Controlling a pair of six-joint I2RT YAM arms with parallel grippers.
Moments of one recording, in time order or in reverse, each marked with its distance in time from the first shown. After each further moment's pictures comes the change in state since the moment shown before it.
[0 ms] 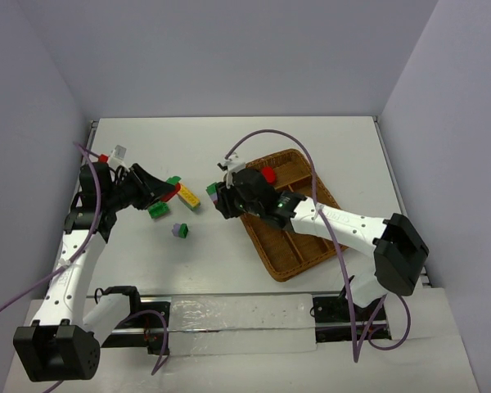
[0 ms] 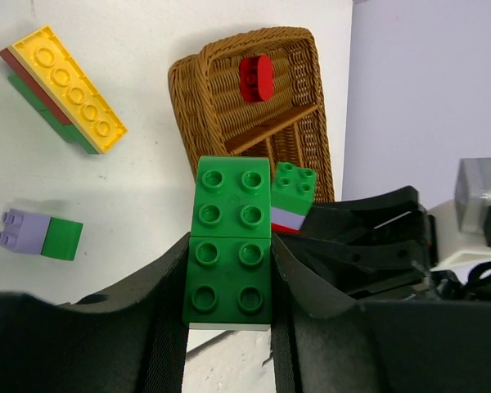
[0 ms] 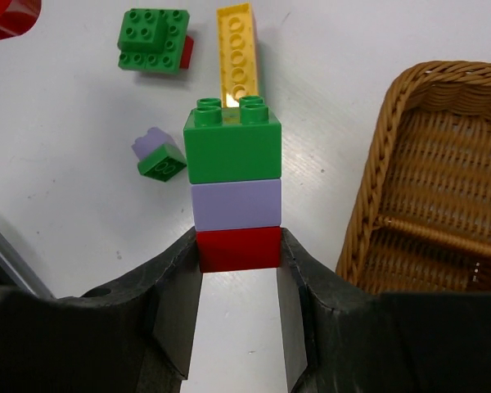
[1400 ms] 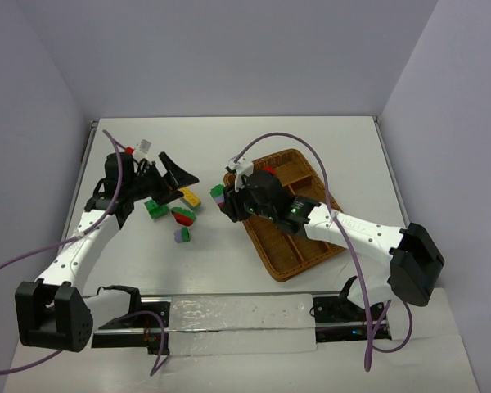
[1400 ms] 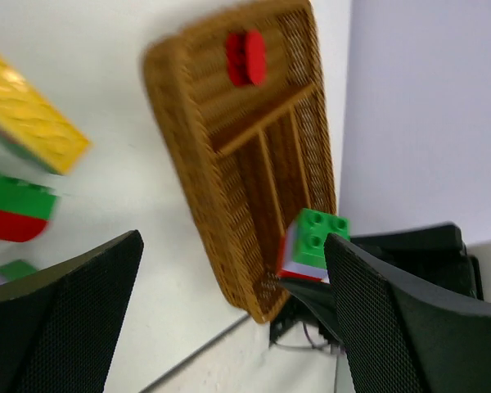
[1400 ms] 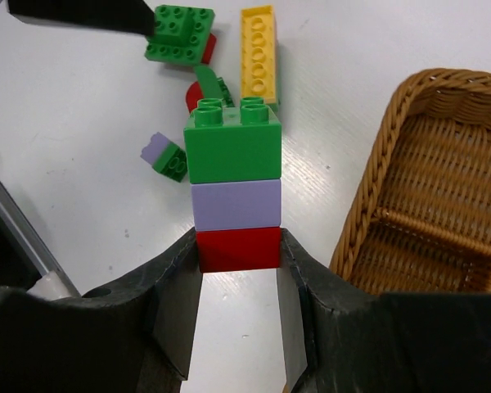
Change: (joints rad) left arm -0.112 0.191 0.011 0.154 -0.031 -0.034; right arm -0.024 -0.118 -0.098 0.043 -0.079 -0.050
